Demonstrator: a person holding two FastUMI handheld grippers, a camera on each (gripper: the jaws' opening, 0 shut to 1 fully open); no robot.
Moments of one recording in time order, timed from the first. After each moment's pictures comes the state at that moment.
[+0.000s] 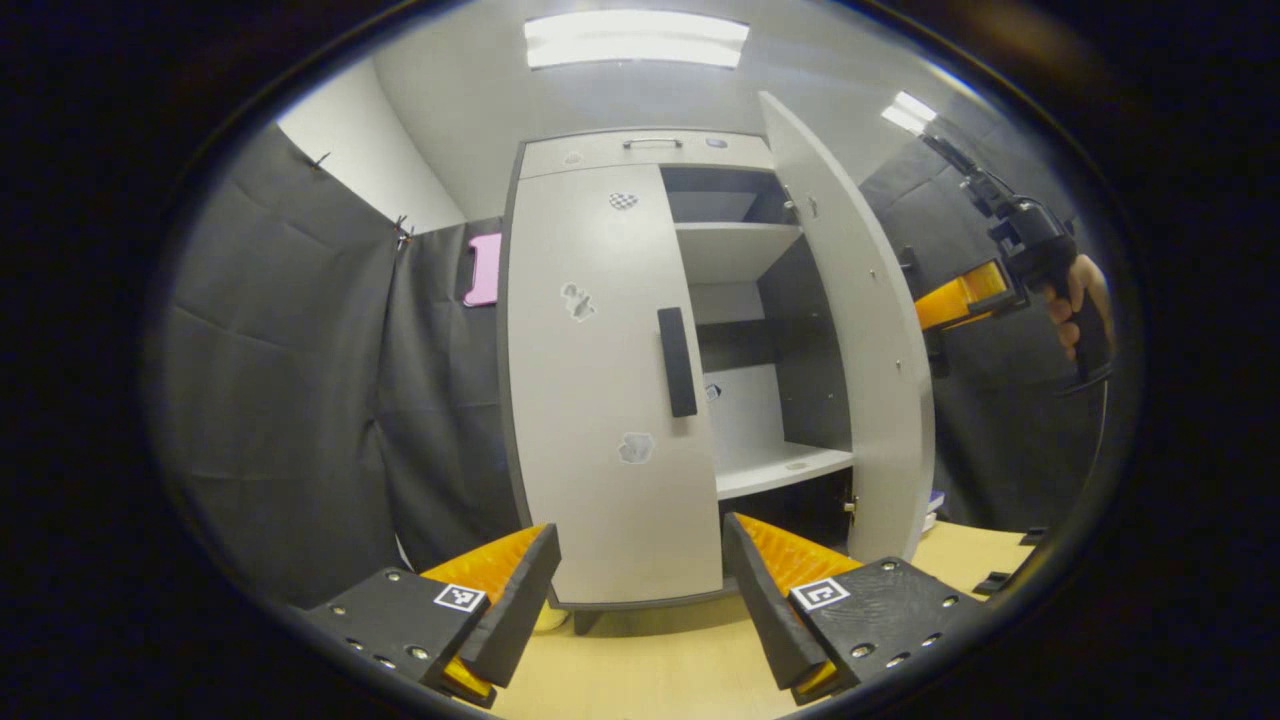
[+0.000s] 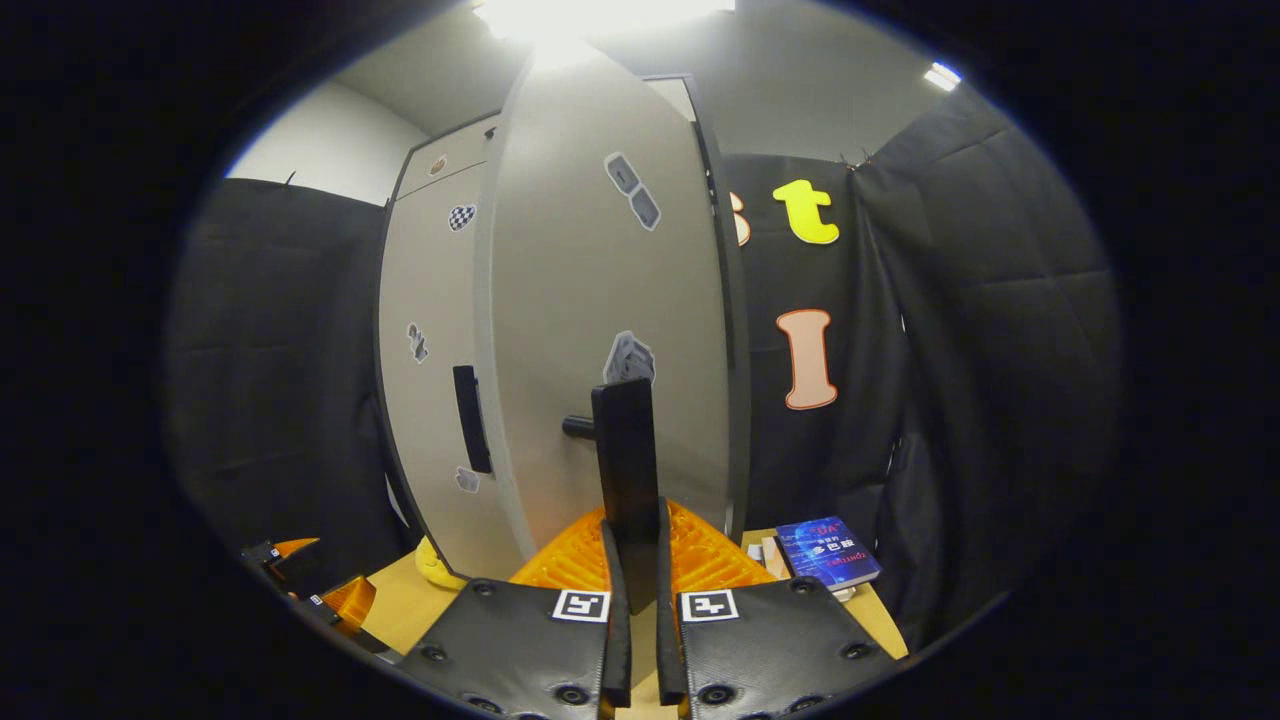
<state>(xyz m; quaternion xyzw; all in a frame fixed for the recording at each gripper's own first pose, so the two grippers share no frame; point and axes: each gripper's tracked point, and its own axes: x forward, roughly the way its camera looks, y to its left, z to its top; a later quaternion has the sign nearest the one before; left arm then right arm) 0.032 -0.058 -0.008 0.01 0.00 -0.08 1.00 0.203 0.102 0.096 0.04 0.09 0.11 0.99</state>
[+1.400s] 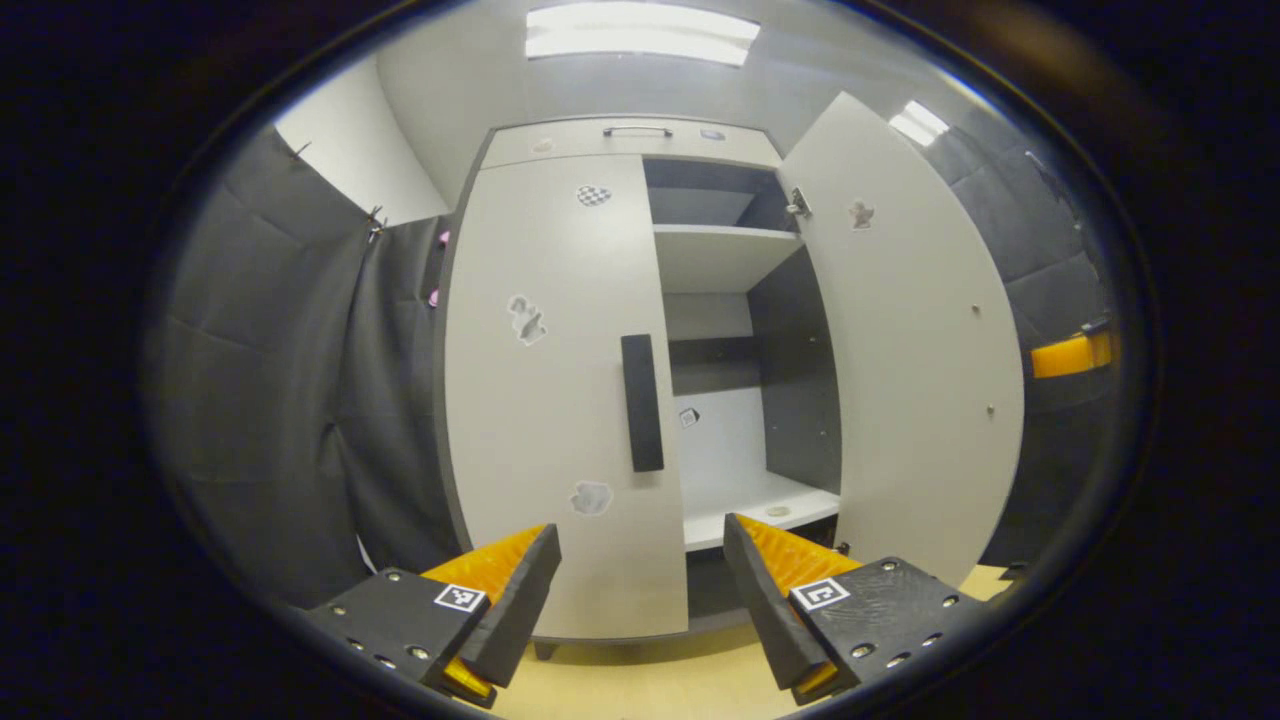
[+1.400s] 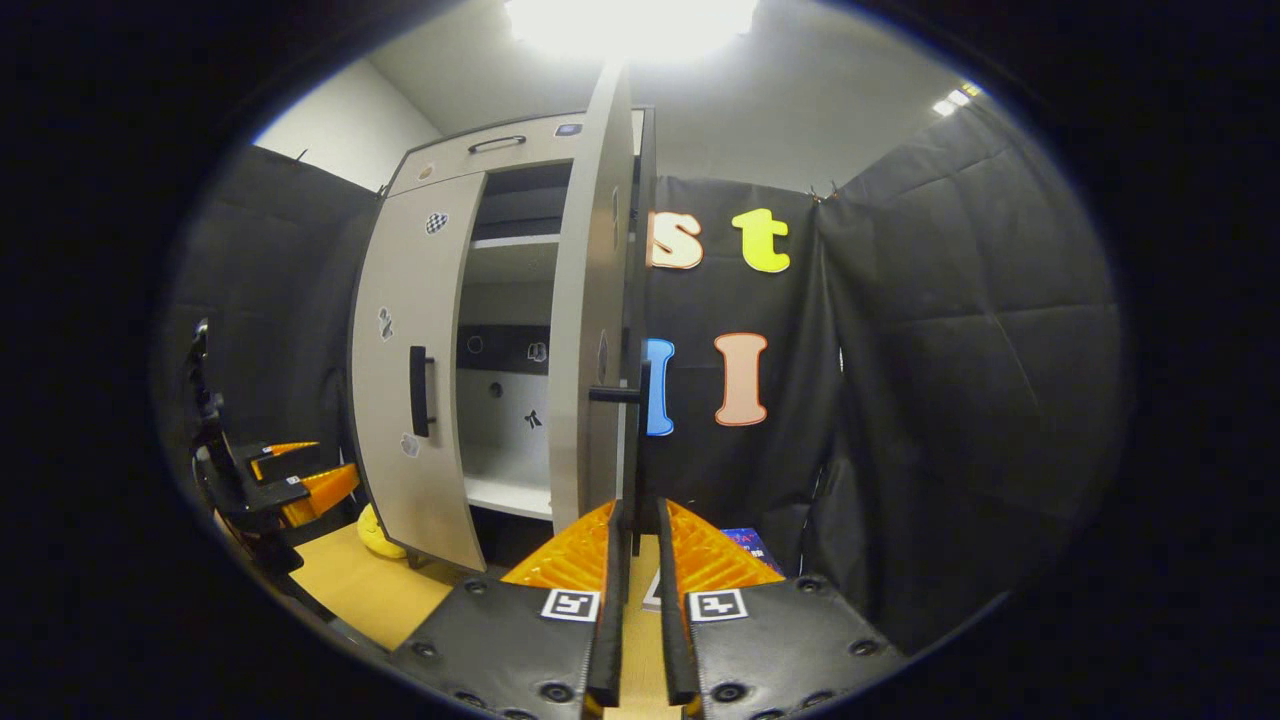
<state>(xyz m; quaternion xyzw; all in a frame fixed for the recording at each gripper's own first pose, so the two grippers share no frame) 0.109 -0.106 0.041 -0.01 0.01 -0.11 0.99 0.147 0.043 0.089 -0.01 0.07 0.06 1.00</state>
